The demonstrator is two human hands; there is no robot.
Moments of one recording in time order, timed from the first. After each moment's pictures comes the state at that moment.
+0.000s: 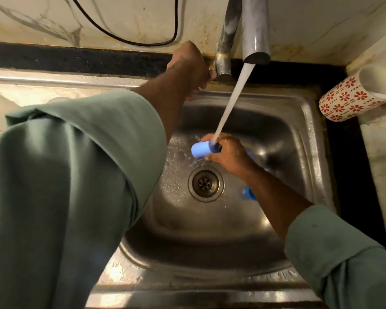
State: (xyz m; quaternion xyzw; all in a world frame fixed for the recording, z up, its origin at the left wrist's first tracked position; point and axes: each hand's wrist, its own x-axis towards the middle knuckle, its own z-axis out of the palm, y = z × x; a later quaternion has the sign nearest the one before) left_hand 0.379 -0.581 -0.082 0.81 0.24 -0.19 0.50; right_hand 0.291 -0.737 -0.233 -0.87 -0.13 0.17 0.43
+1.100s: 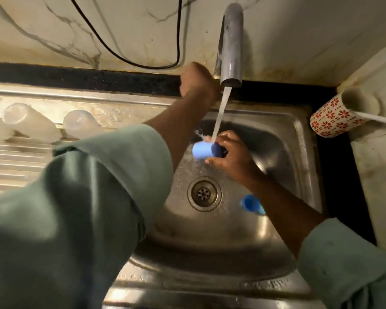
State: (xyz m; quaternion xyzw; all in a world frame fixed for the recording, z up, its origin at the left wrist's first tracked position) left_hand 0.370 -0.611 -0.083 0.80 0.26 0.02 0.54; right_hand 0.290 -0.747 -0.173 -0.88 -0.19 0.09 0.43
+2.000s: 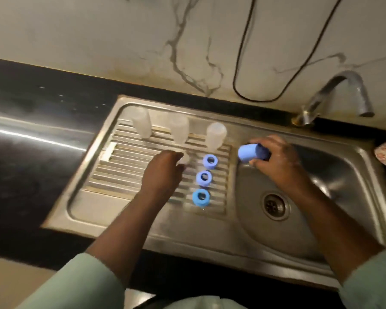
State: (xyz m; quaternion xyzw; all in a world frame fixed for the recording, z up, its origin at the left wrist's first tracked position) left_hand 0.080 -0.303 -0.088 0.94 0.17 0.01 0.28; right_hand 0.176 -0.555 -0.046 -0.93 -0.22 -0.02 0.28
